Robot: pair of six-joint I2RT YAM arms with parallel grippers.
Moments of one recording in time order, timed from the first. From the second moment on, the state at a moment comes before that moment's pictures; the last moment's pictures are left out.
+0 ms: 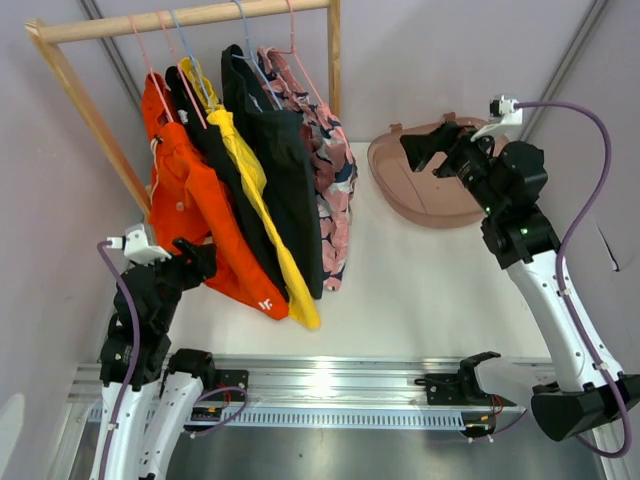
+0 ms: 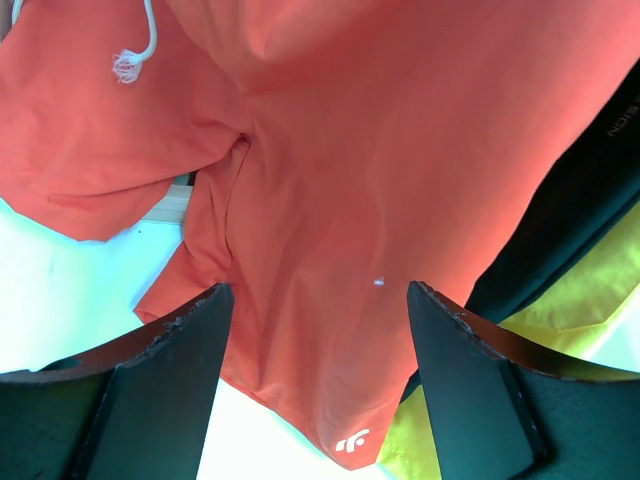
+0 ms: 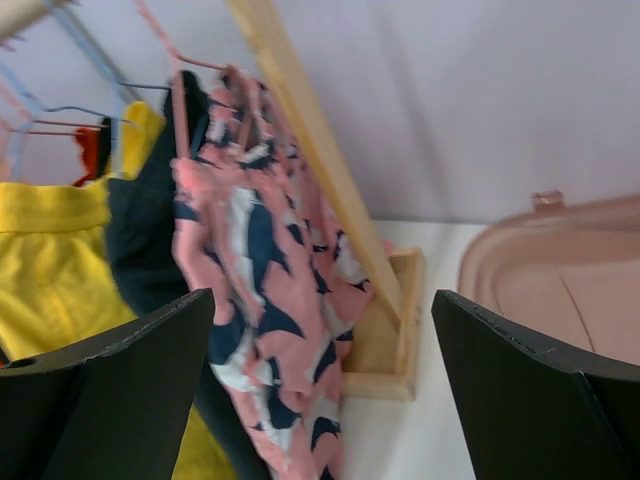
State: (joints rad) left arm -0.11 0.37 0.75 -0.61 -0.10 -0.47; right arm 0.29 1.12 1.30 -0.12 -0.14 0.41
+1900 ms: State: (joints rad) left arm -0.11 0.32 0.73 -0.59 0.01 -0.47; right arm 0.59 2.21 2.56 -0.16 -0.12 0.23
